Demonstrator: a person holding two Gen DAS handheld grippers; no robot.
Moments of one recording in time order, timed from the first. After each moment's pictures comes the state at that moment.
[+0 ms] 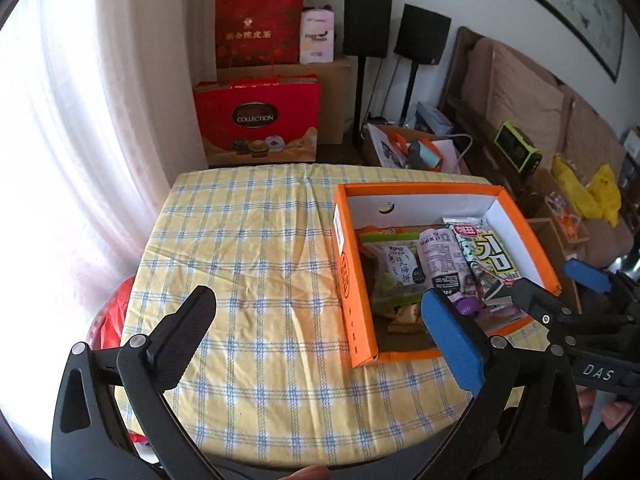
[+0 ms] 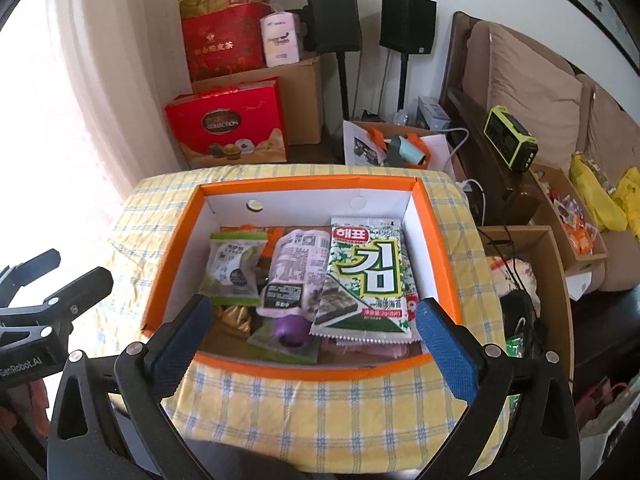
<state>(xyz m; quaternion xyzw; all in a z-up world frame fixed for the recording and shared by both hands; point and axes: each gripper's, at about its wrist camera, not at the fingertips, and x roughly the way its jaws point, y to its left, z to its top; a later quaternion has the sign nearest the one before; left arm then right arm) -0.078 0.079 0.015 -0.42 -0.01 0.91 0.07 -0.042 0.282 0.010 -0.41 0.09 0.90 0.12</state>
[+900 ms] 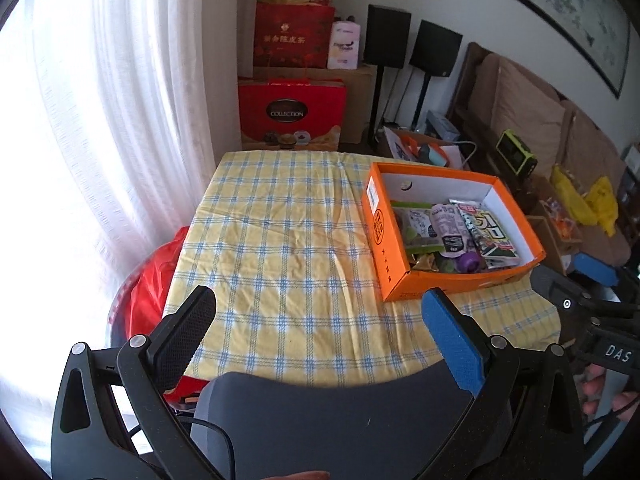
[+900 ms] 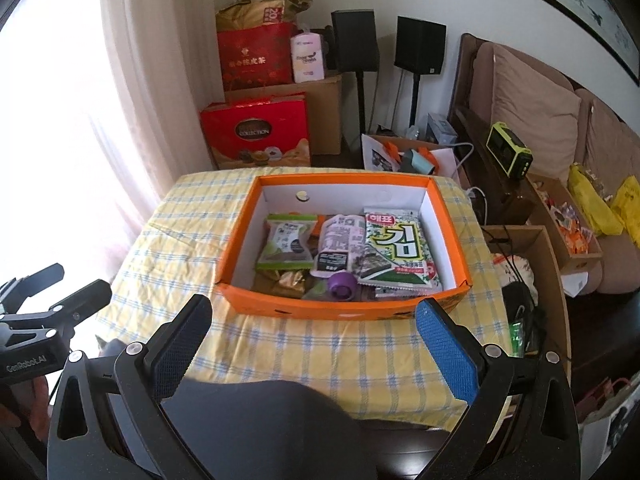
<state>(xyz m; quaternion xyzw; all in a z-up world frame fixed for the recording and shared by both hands) 0.002 0.024 0.033 -0.41 -0.03 0.91 0.05 0.016 0.221 0.038 -0.38 0.07 0.91 0.11</state>
